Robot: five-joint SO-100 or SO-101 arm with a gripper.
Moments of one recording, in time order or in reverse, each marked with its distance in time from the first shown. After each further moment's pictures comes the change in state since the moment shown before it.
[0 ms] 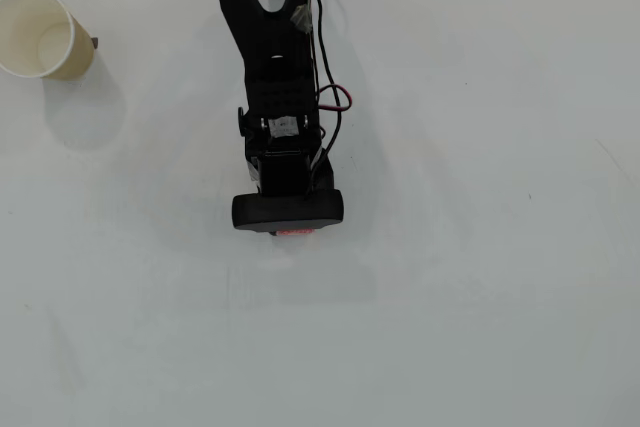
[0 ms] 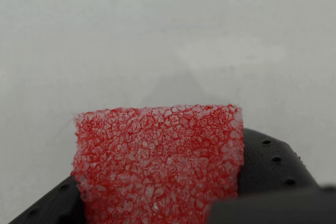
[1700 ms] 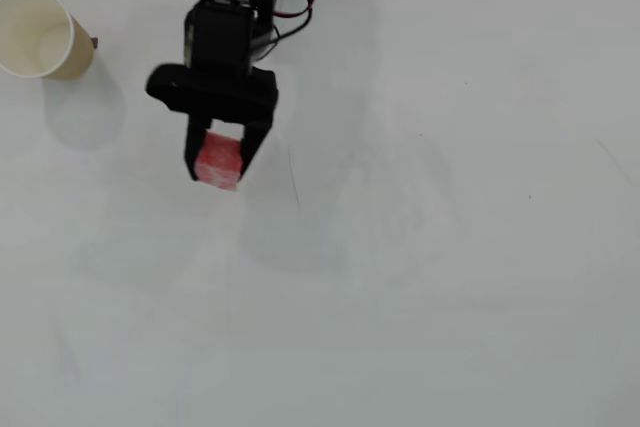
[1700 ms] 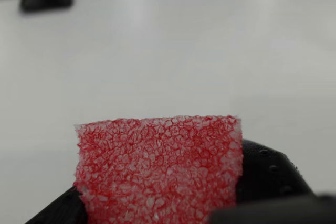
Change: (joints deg) arm 15.7 64.6 34.1 3.7 0.0
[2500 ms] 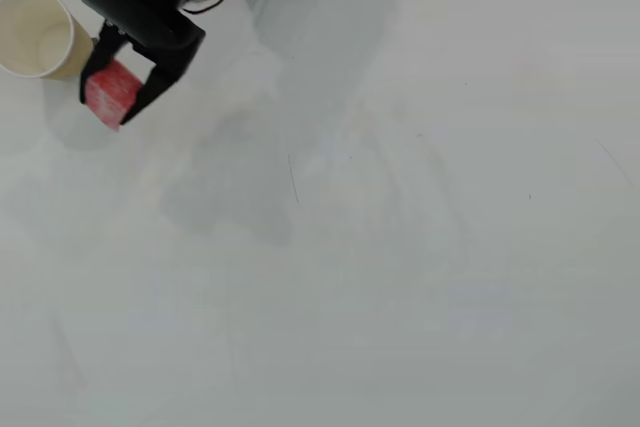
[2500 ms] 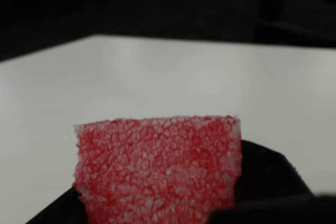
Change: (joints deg) arm 24.6 19.9 6.6 4.3 0.0
